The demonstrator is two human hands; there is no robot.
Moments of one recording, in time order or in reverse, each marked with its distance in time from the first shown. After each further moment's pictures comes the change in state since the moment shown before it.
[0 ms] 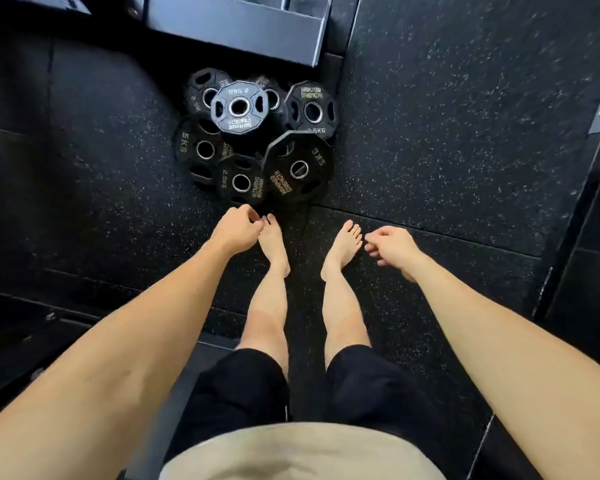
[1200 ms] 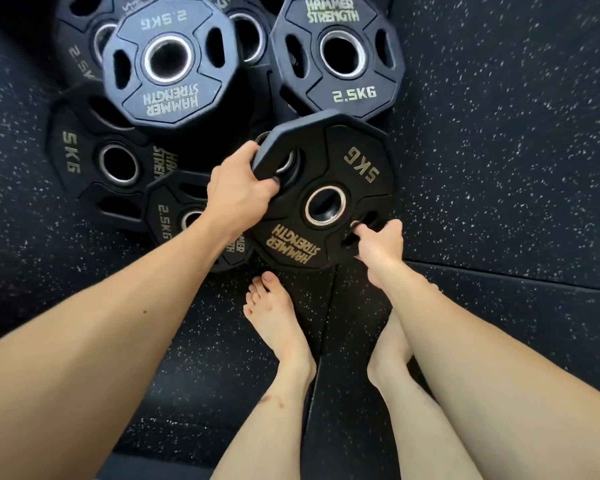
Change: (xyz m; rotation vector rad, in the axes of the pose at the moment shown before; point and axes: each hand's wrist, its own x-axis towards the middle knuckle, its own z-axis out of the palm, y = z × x) left_hand 0.377 -0.007 0.095 -0.271 0.217 0.219; right_hand 0.410 -0.019 0.200 0.444 0.290 0.178
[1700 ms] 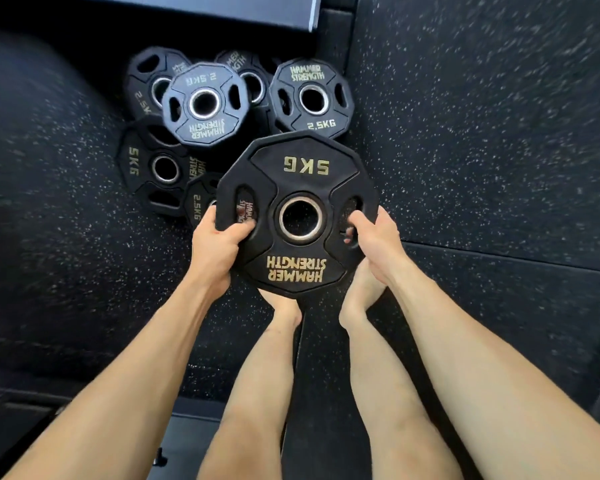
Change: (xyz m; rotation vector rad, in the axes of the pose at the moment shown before) left_hand -0.178 0.055 -0.087 -0.796 0.052 -0.328; right_hand -0.183 -0.061 -0.133 0.040 -0.206 -0.145
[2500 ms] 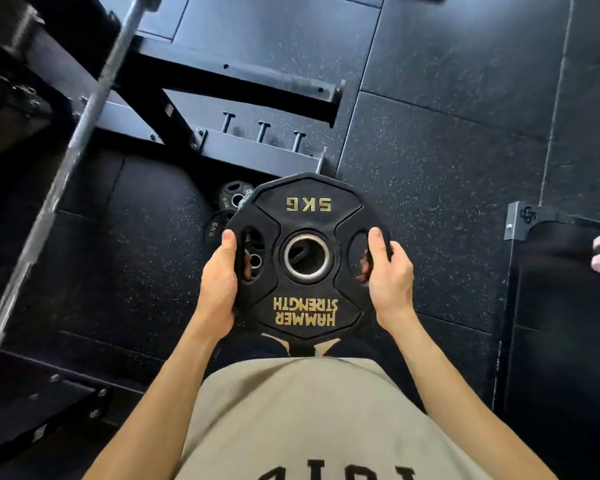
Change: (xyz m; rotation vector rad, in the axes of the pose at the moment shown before) left_hand -0.416 0.220 -0.112 -0.324 -0.022 0.121; right_hand -0.475 -0.143 -0.129 0.119 0.125 -0.623
